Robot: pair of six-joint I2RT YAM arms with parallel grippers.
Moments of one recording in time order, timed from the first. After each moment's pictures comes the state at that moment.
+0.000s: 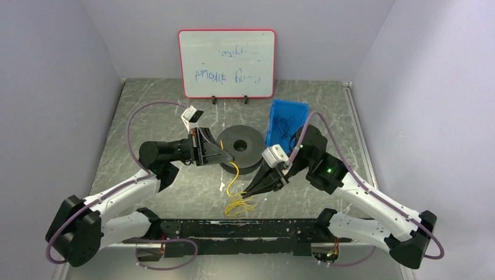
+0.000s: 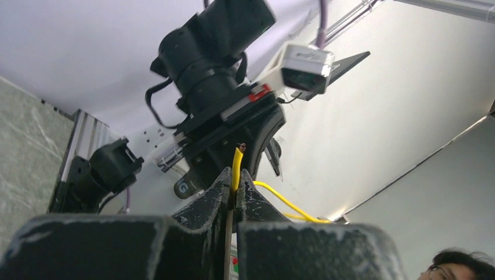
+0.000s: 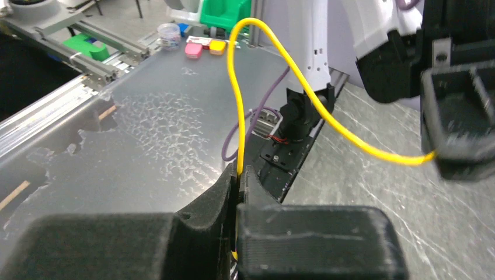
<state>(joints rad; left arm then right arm) -0.62 1.09 0.54 1.19 0.90 -1.56 0.87 0.93 0.91 -0.06 -1.24 -0.20</state>
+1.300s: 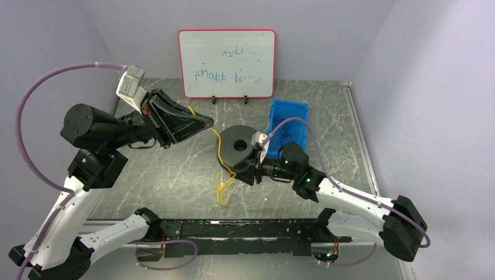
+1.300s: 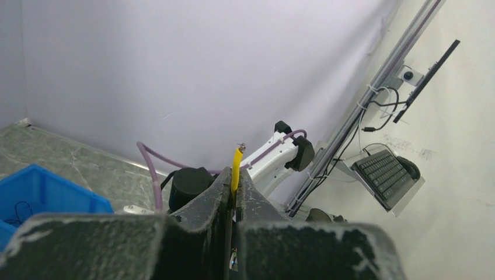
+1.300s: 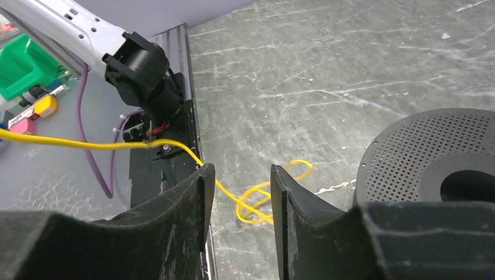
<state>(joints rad) -0.62 0.91 1.38 -0.03 0.73 -0.71 0.87 1.03 0.53 0.39 -0.50 0.19</state>
